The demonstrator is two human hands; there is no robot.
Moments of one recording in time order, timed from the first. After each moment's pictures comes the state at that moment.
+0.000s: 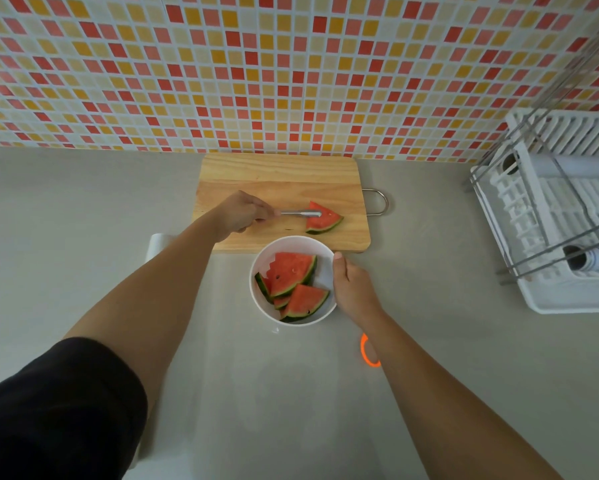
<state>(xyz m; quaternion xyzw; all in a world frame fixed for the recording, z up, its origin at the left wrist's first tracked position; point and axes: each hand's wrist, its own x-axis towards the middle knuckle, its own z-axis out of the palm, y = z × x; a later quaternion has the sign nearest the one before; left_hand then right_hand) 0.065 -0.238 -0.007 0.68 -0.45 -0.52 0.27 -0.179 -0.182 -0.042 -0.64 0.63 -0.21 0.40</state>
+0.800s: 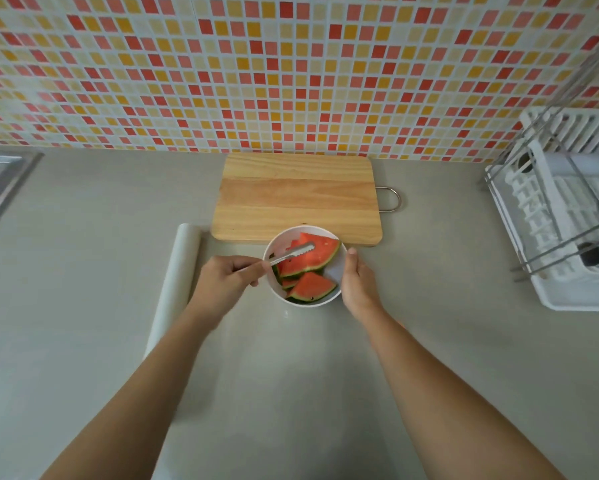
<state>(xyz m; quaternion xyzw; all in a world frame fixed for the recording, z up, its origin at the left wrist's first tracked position) 0.028 -0.076 0.020 0.71 -0.39 -0.41 0.42 -0.168 -0.168 -0.046 -0.55 0.65 -0.27 0.46</state>
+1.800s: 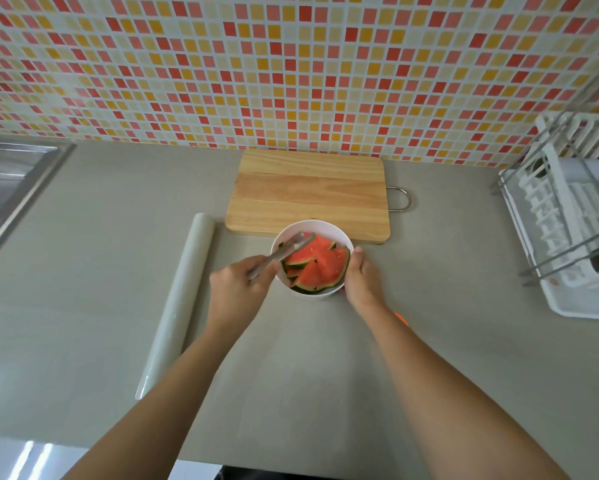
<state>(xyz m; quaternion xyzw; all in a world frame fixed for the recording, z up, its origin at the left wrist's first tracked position) -0.010 -0.046 0.027 0.79 -0.43 -0.18 0.39 -0.169 -0.161 -0.042 -0.56 0.65 -0.26 0.44</state>
